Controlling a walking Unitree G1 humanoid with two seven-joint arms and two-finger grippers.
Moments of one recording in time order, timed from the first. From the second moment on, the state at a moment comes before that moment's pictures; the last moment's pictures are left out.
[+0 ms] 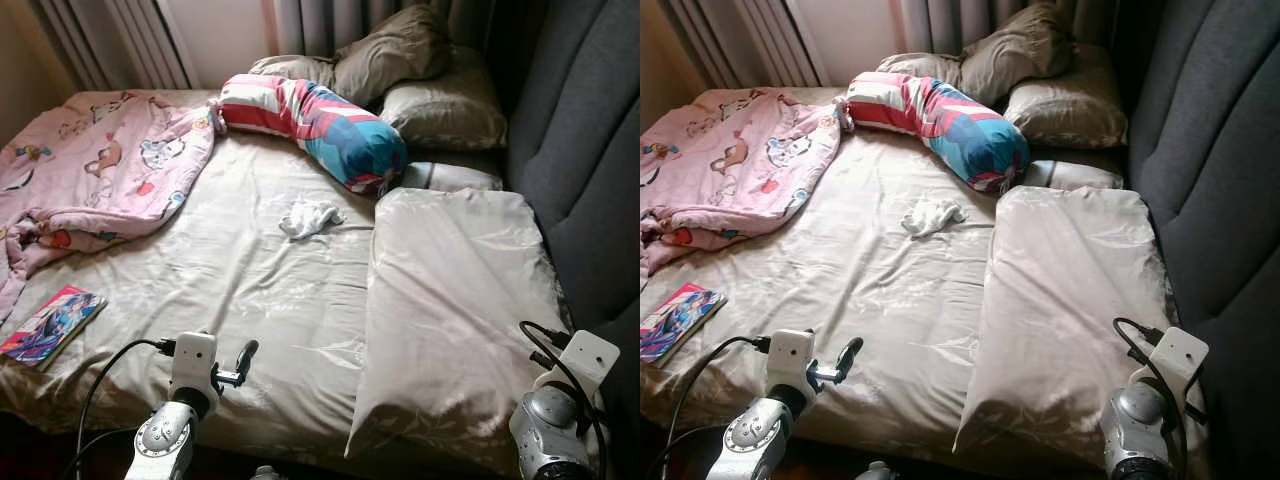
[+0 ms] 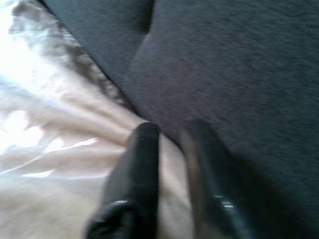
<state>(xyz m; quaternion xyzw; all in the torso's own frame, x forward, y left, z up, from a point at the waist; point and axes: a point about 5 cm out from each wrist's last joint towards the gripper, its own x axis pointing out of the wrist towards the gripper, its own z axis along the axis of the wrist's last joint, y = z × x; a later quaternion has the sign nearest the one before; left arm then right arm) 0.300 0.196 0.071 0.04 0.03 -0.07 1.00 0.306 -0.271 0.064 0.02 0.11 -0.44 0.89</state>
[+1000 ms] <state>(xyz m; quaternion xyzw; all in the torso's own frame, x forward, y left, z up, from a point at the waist) 0.296 0.197 0.053 0.00 0.05 -0.03 1.00 0.313 -0.186 0.045 0.02 0.09 -0.02 1.00</state>
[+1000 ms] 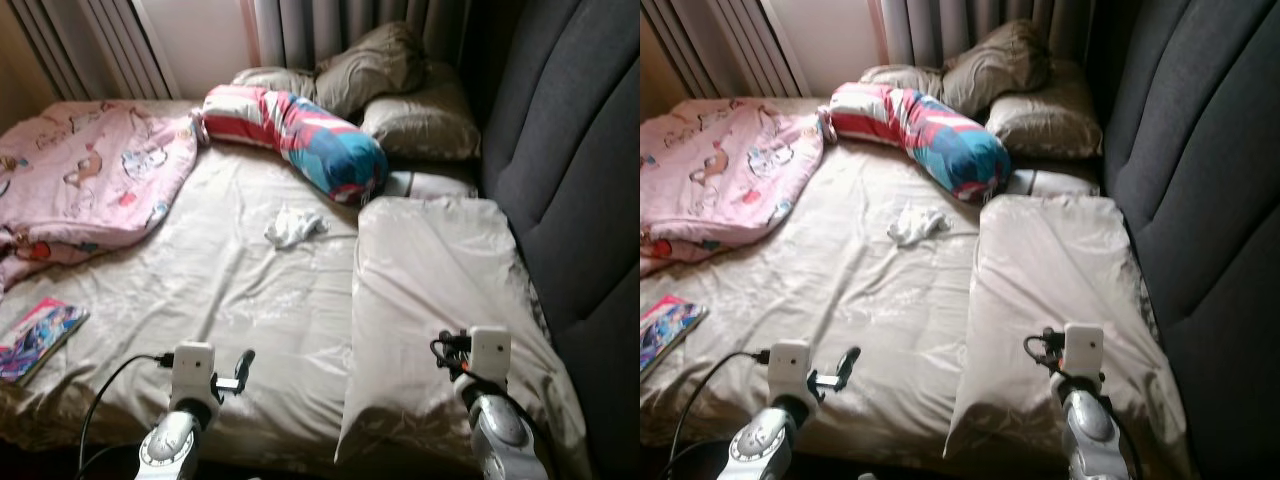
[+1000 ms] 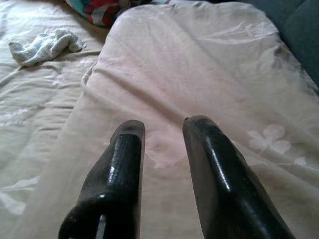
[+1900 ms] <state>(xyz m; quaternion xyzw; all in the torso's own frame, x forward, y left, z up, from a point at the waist) 0.226 0.220 -0.050 -0.04 0.34 0.06 0.94 0.238 -0.200 -0.042 0.05 0.28 -0.08 0.96</state>
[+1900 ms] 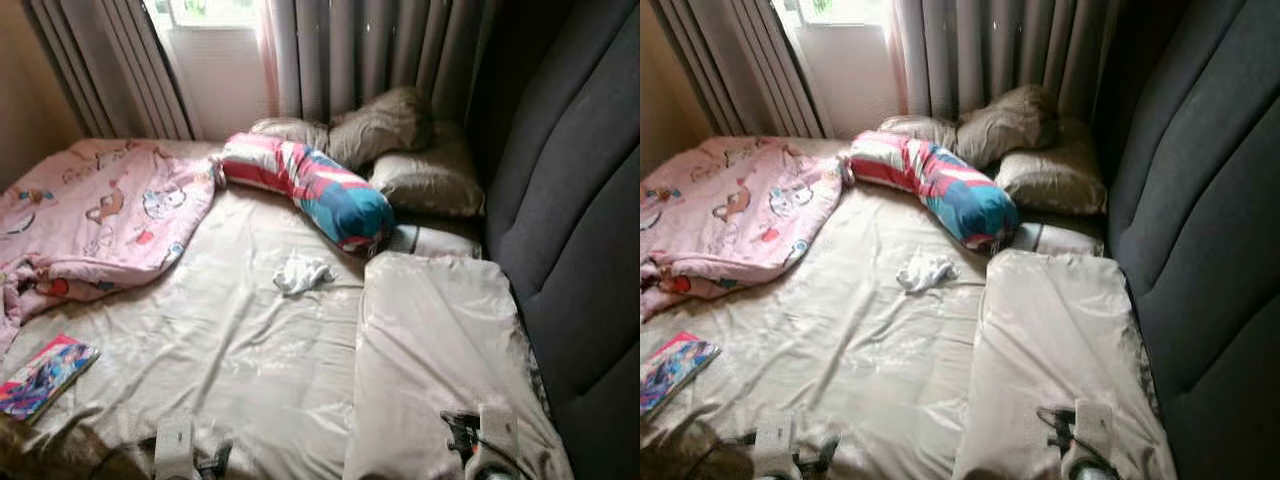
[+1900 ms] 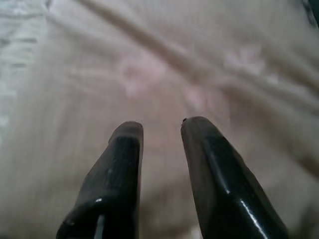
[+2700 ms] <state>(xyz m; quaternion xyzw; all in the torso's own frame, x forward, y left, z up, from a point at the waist) 0.215 0.209 -0.061 0.01 0.39 0.03 0.92 0.223 -0.183 -0.056 0.05 0.32 -0.05 0.95</state>
